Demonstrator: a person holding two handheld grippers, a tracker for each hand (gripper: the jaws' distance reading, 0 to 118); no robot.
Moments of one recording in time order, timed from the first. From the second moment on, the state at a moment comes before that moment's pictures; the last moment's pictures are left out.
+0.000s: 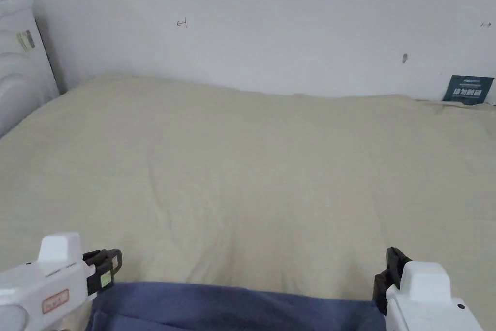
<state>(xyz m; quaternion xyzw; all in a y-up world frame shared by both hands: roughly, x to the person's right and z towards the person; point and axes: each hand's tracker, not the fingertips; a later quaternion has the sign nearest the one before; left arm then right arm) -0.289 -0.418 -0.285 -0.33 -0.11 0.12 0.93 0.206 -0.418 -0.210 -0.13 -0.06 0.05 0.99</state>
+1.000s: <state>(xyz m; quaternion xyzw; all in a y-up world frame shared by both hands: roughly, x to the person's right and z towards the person) -0.285 -0.479 -0.320 -0.50 -0.14 0.05 0.85 0.198 -0.437 -0.210 -0.16 -0.04 0.05 0.98</state>
